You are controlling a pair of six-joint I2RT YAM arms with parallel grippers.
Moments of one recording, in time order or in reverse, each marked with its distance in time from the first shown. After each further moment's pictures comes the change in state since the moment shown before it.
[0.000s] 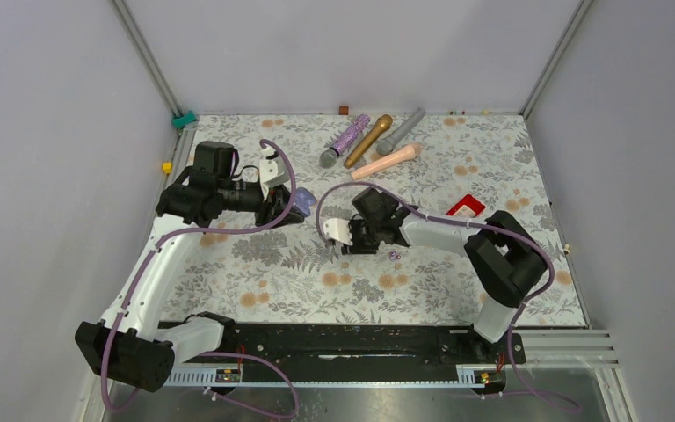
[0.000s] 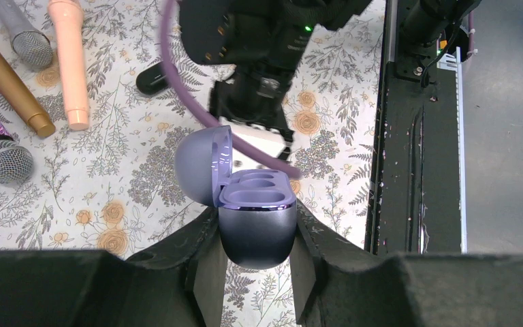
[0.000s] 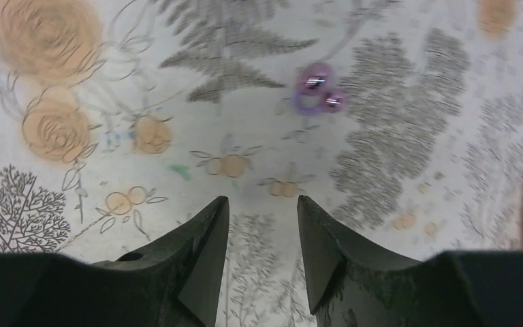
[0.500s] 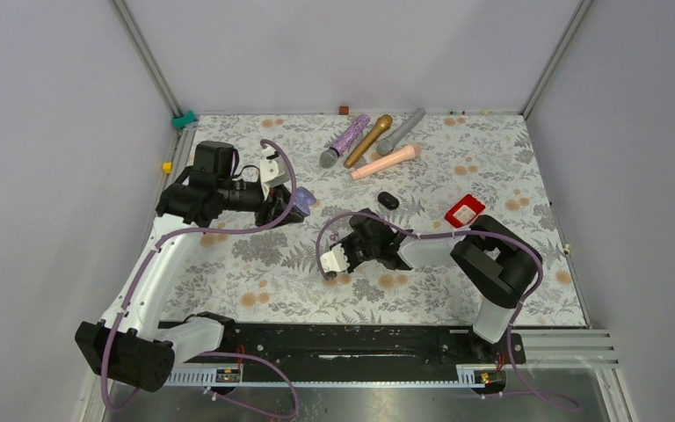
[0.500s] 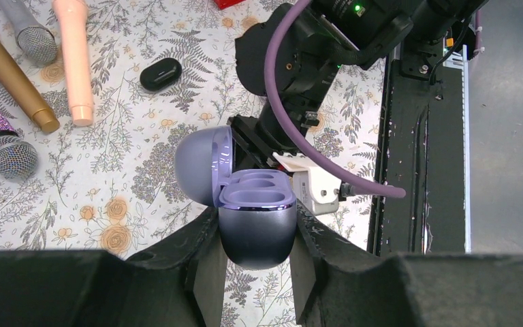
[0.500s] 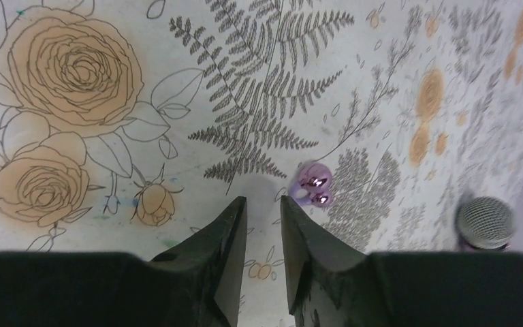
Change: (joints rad) left arm 0.000 0.000 0.000 0.001 -0.018 0.000; right arm 0.083 0.017 -0.261 0.455 -0.042 -0.362
